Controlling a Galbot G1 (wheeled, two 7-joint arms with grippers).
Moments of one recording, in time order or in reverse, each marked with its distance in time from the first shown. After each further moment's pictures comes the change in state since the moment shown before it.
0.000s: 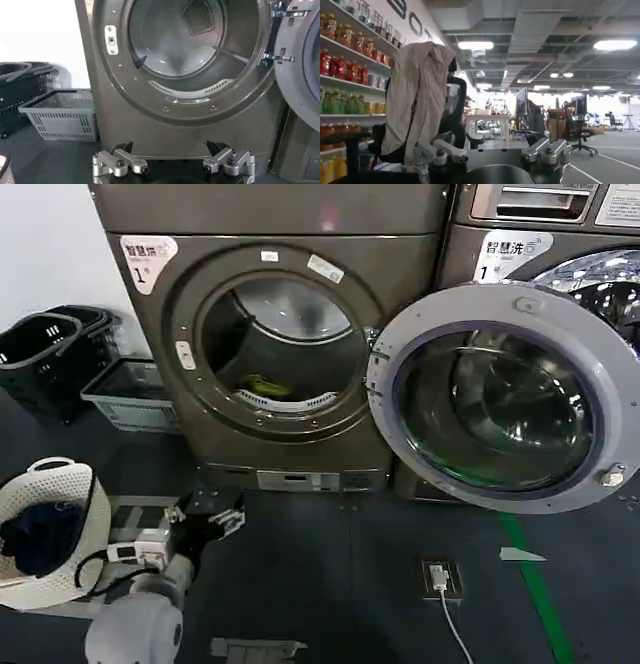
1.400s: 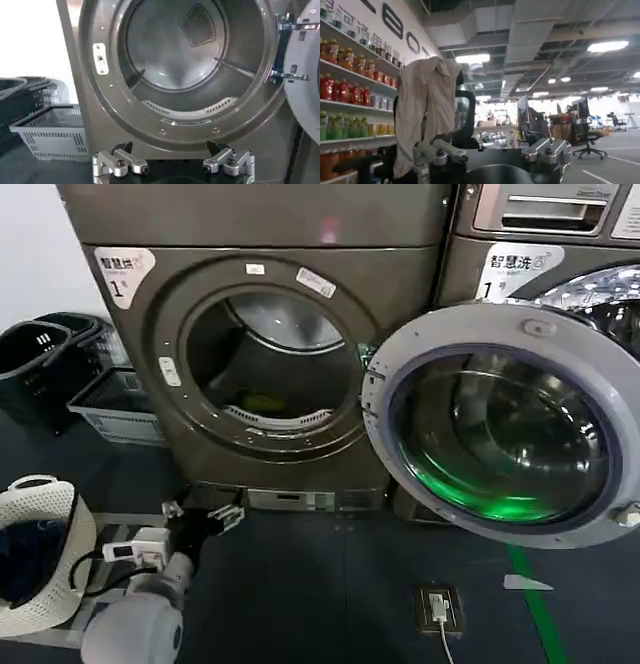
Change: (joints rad) left arm 0.001 -0.007 0.033 -0.015 0.061 0.000 0.005; right arm 0.002 0.019 -0.019 0.014 0.033 0.022 -0.002
